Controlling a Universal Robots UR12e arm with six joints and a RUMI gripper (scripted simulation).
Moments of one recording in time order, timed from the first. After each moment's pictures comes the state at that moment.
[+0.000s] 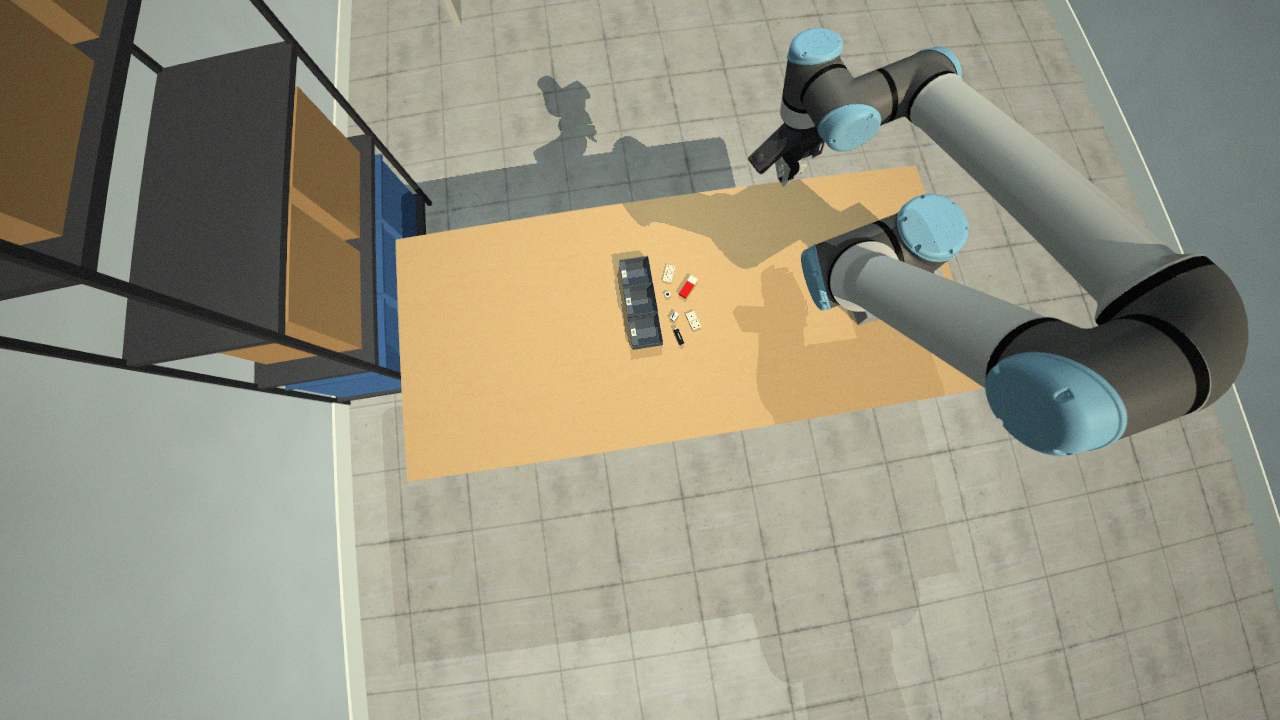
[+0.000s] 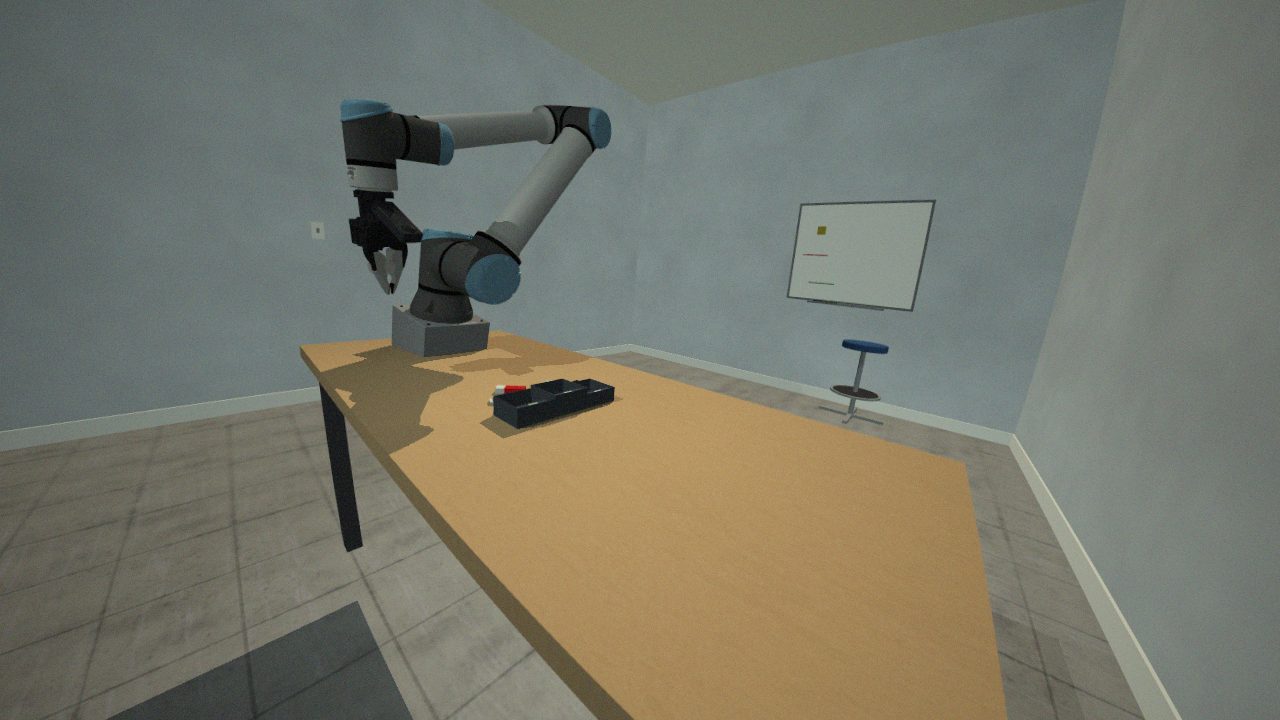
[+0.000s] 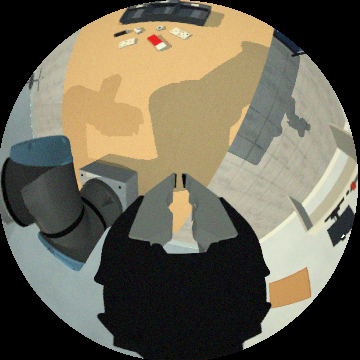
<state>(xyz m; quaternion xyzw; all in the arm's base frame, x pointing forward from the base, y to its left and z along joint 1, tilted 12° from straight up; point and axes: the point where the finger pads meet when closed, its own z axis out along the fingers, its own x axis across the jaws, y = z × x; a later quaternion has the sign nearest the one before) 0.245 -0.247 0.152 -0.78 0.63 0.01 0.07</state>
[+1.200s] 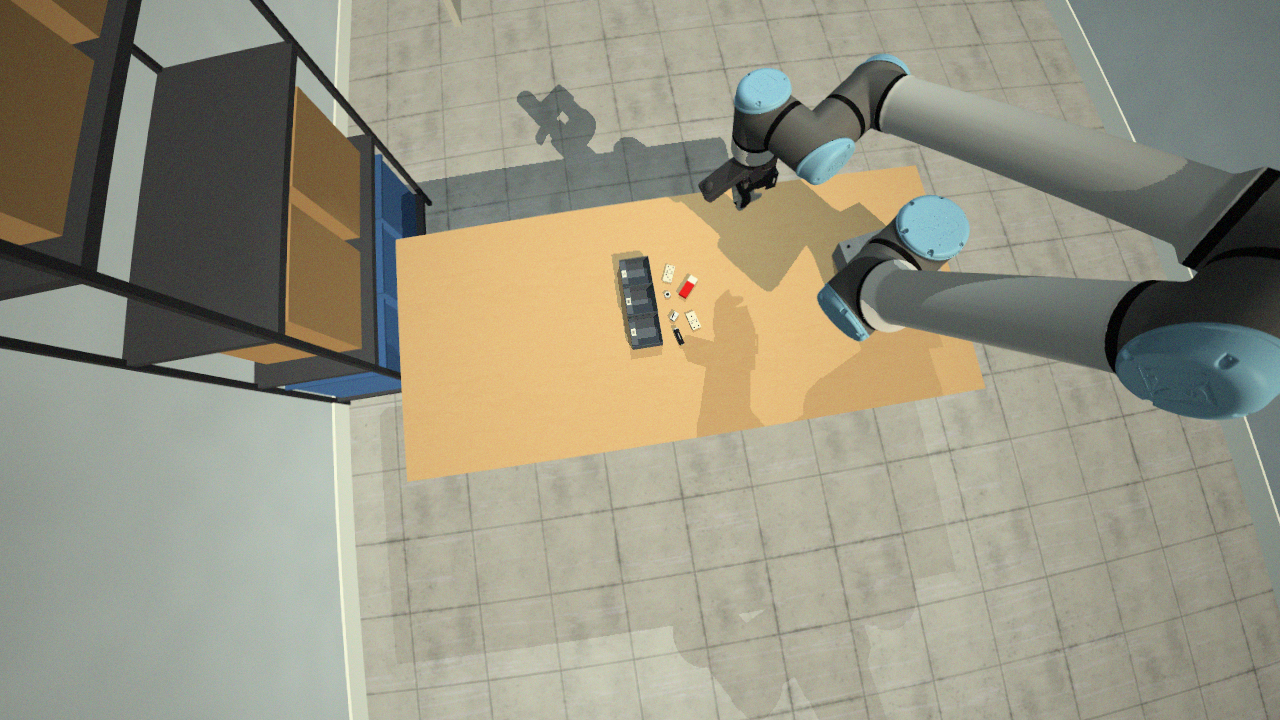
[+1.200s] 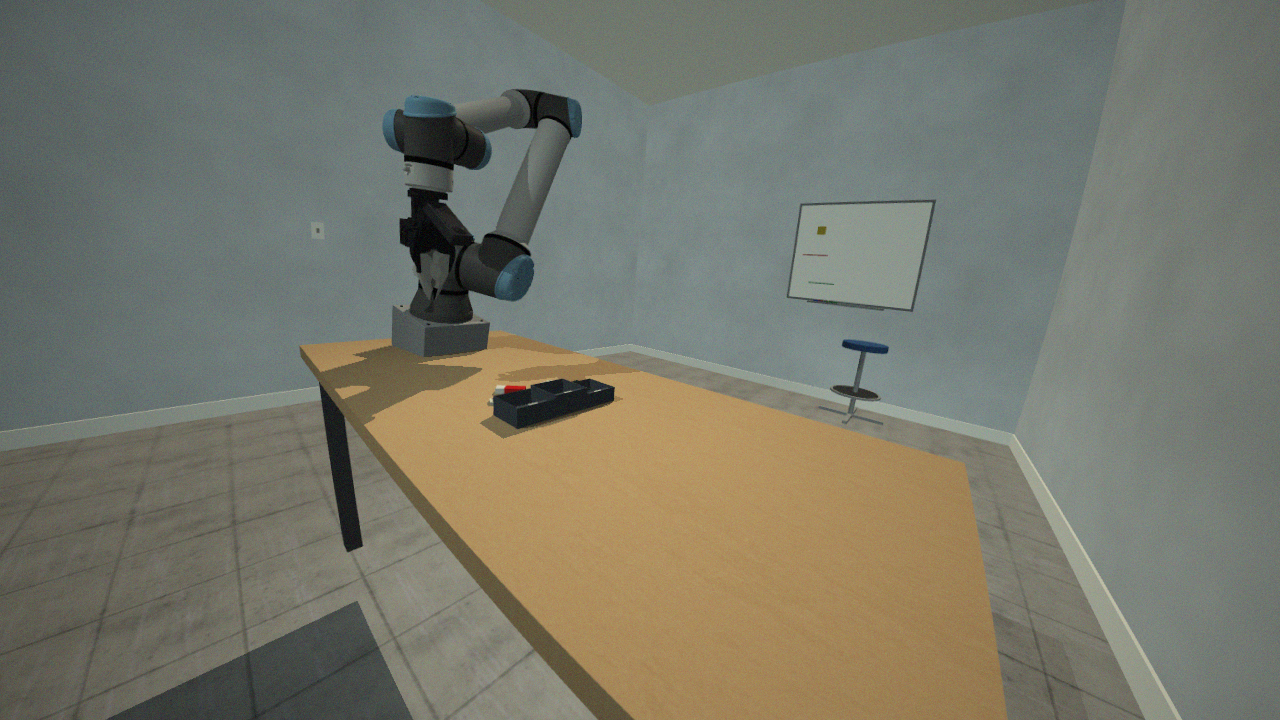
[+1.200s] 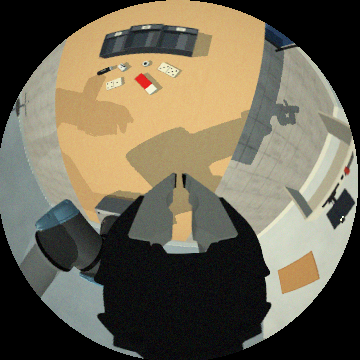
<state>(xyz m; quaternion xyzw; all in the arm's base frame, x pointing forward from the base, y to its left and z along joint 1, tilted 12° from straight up) 0.369 -0.205 0.177 -0.74 0.67 -0.02 0.04</state>
